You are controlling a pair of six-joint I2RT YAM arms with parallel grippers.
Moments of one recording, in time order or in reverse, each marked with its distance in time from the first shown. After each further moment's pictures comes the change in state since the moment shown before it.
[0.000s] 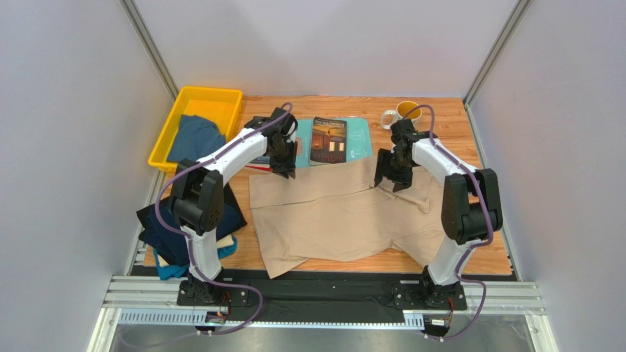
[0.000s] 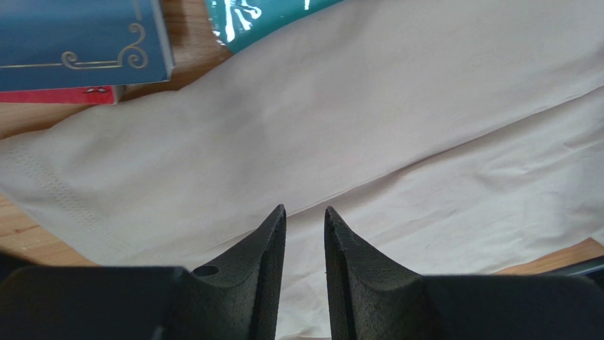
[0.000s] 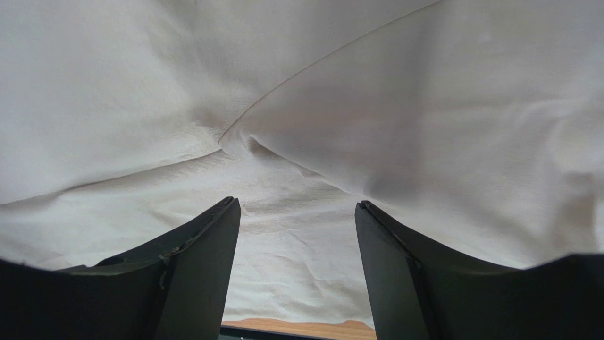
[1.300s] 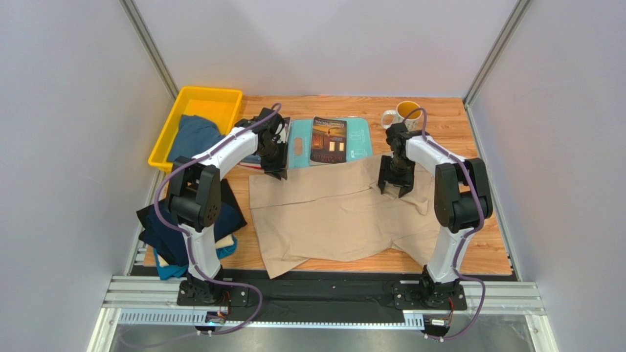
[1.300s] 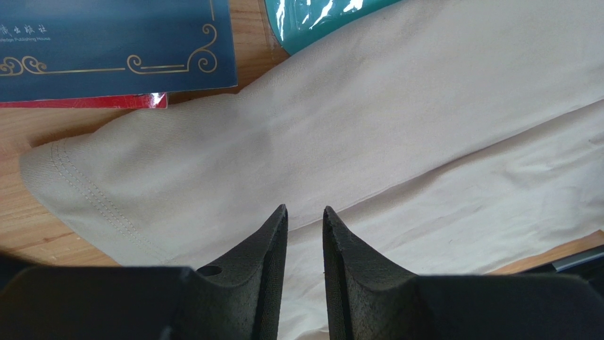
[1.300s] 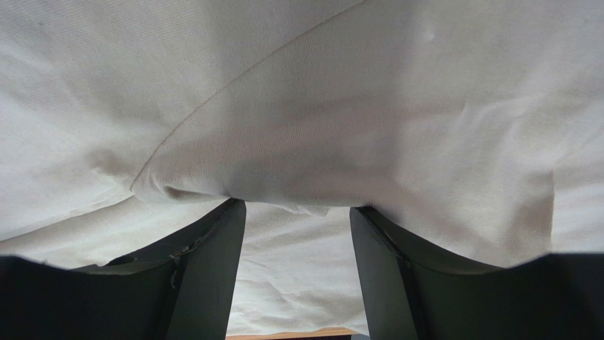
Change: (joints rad) left arm 0.104 0.007 -0.051 0.007 0.085 0.071; right arm 0.029 0.152 0.049 -0.076 0.138 0.016
